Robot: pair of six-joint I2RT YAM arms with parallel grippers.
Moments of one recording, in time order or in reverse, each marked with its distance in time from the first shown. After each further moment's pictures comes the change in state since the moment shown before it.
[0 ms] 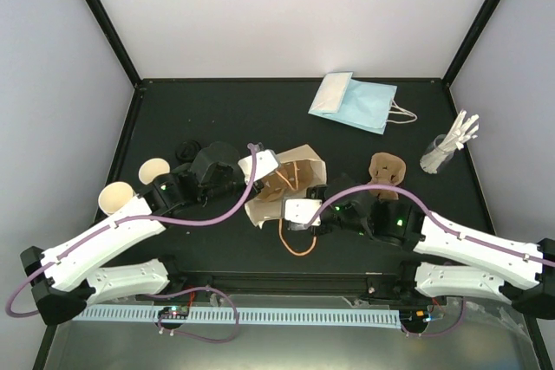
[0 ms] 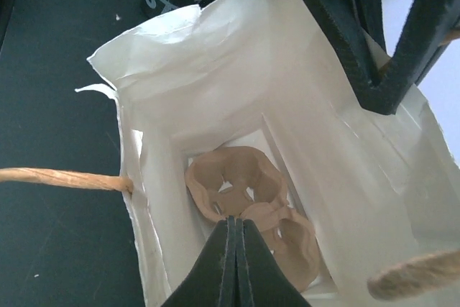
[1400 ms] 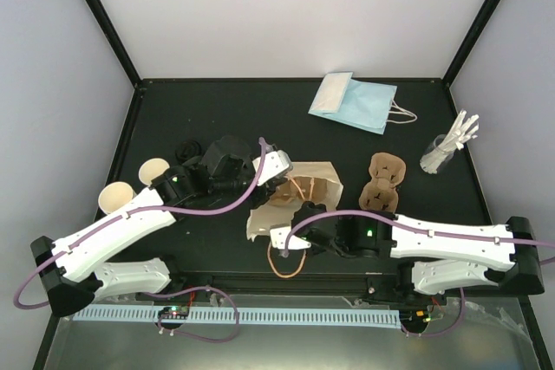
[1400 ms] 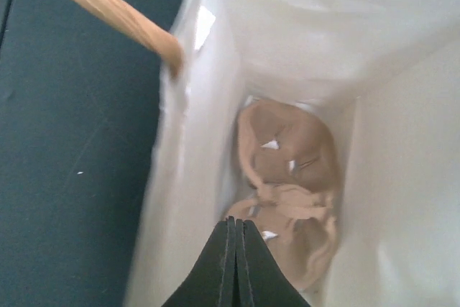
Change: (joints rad) left arm 0.001 0.090 0.053 0.001 0.269 -0.117; right arm 0.219 0.169 0.051 -0.256 0.281 0.000
